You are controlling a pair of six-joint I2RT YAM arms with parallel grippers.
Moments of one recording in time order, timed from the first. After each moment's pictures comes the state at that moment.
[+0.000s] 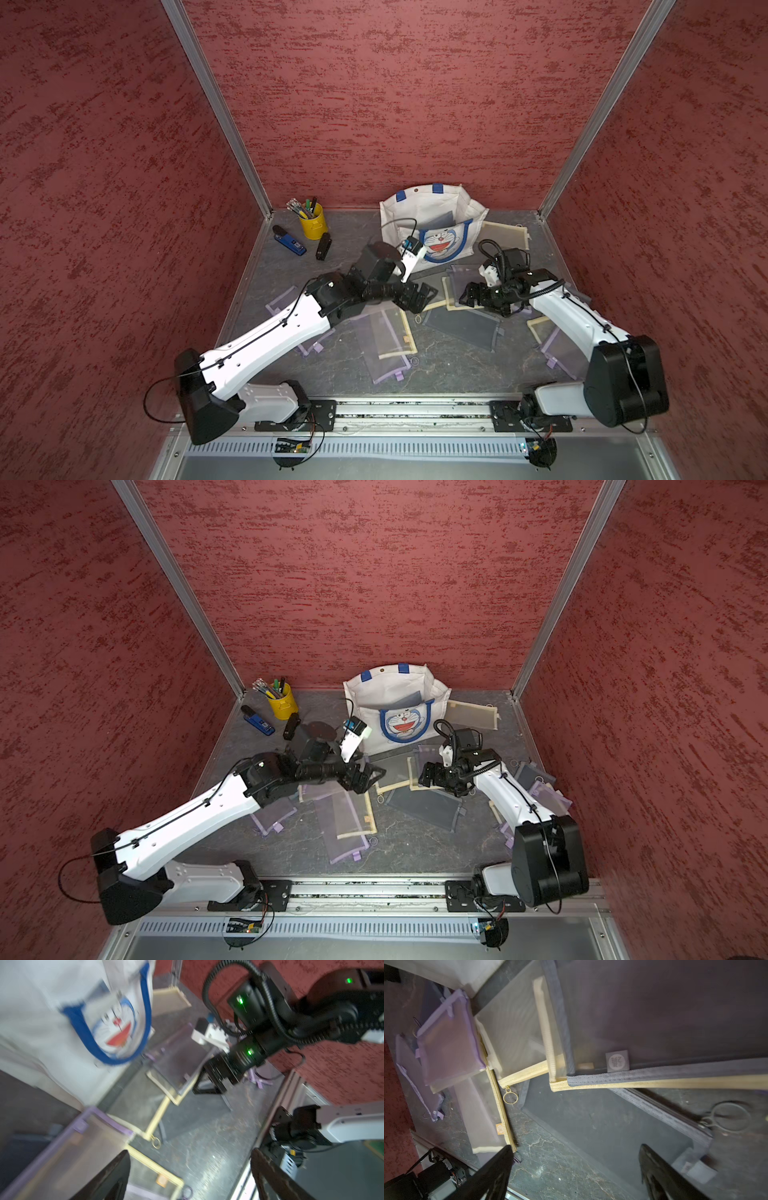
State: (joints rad) left arm -0.91 1.26 1.19 -0.57 0.13 -0.33; right arm 0.19 1.41 0.92 -0.76 -0.38 0.34
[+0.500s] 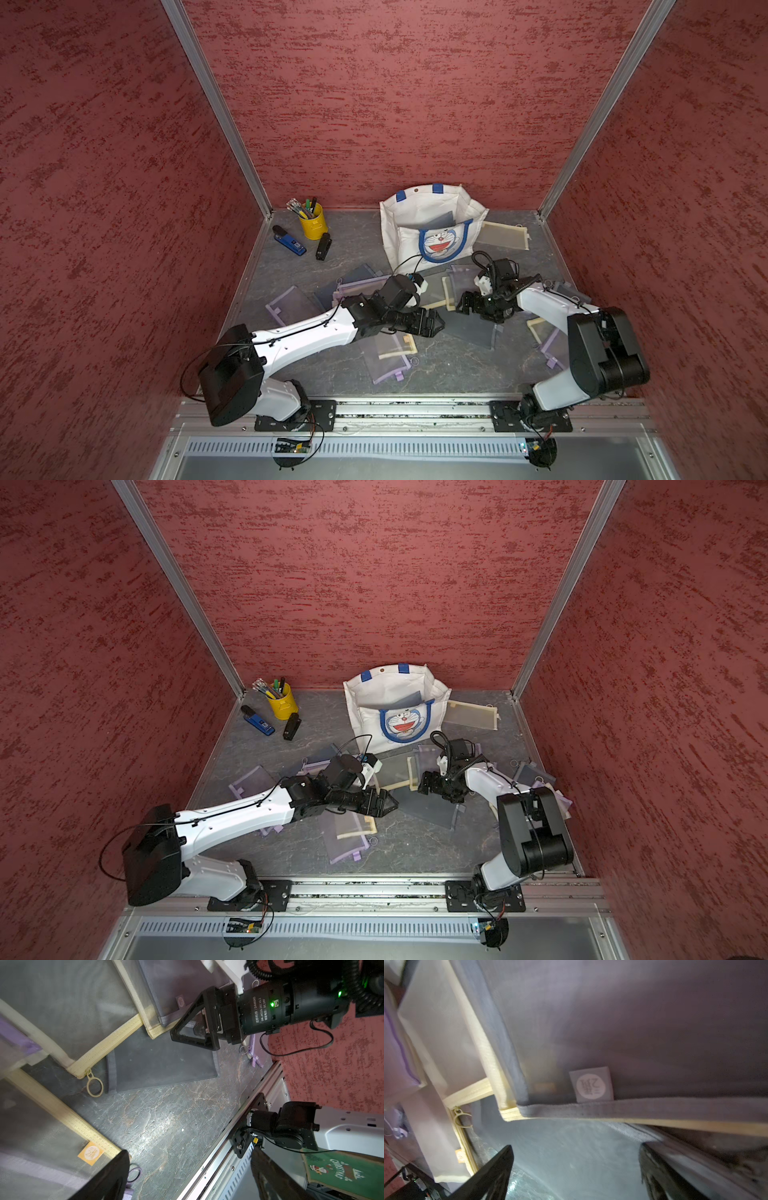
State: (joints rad) left arm -0.92 1.40 0.92 -0.27 0.30 -0.74; right arm 0.19 1.53 0.79 -0.52 -0.39 0.37
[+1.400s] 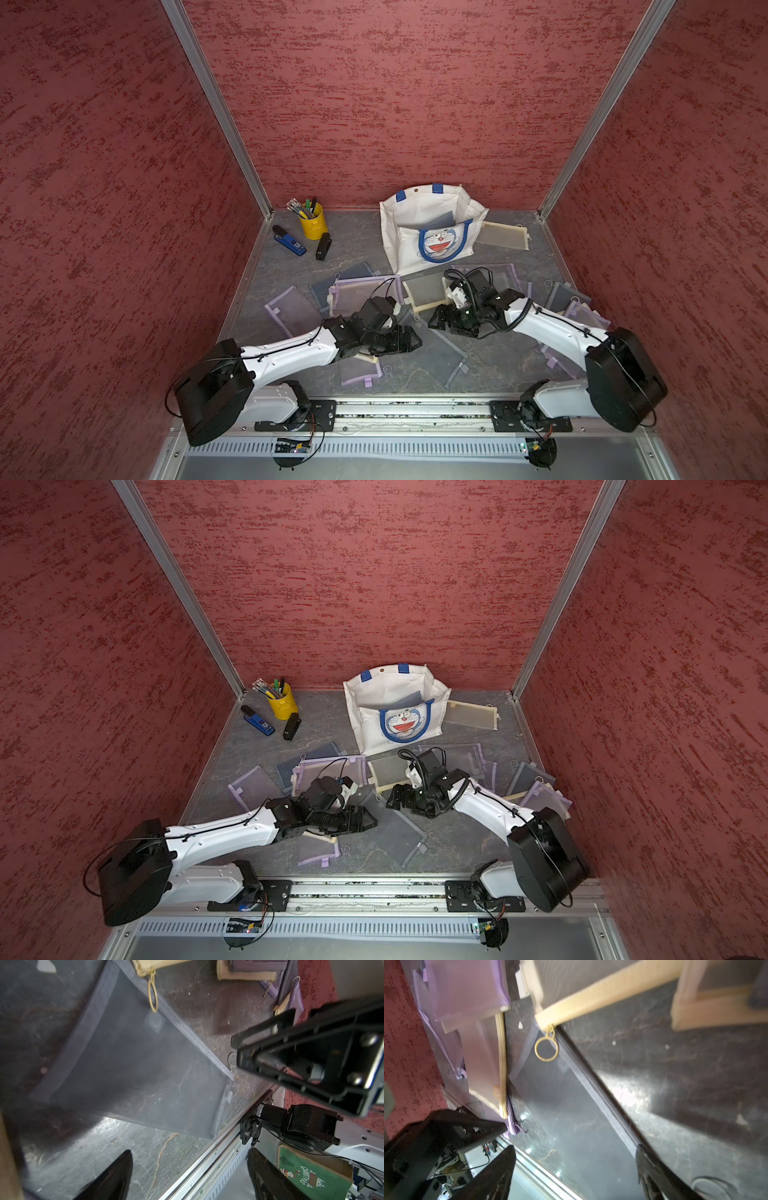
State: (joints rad) left arm -0.90 1.26 0.58 -0.16 0.36 -0.97; right arm 0.52 1.42 0.79 -0.54 -0.47 0.63
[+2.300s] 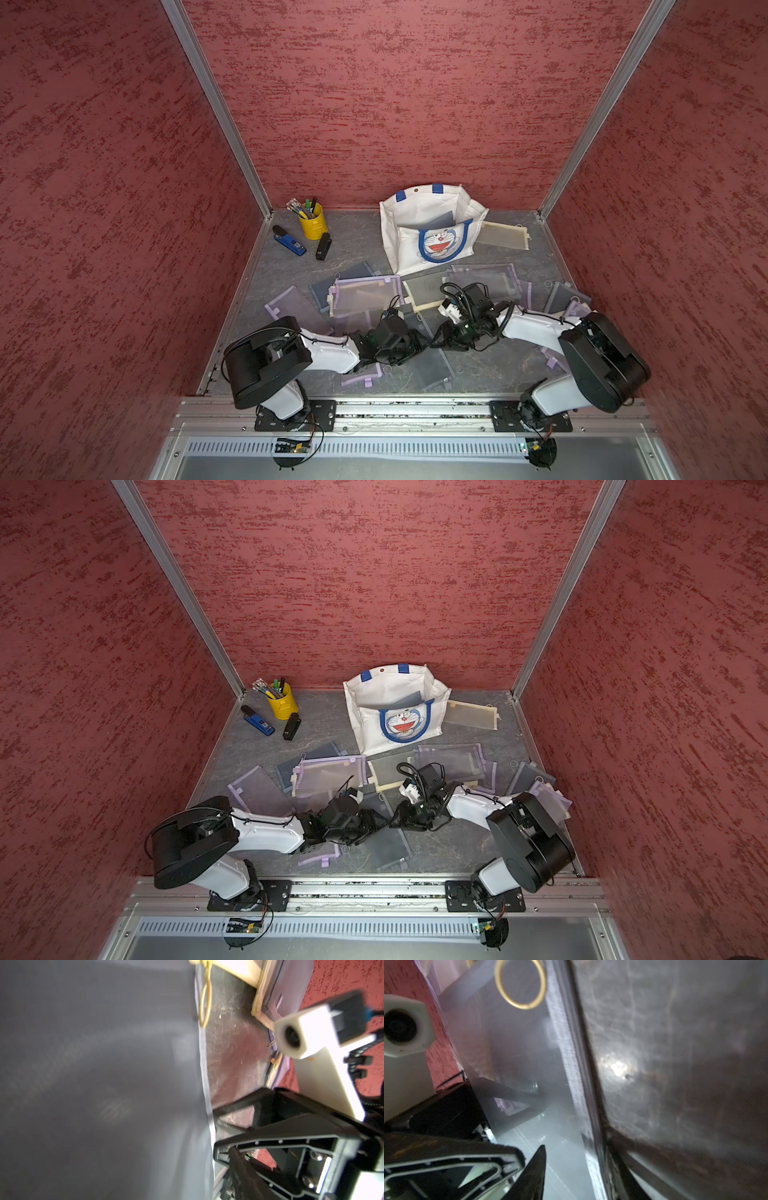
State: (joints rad) left arm -1.03 1.56 0.50 0.37 0.12 -1.40; right arm 0.53 1.47 0.60 -0.35 -0.70 0.56
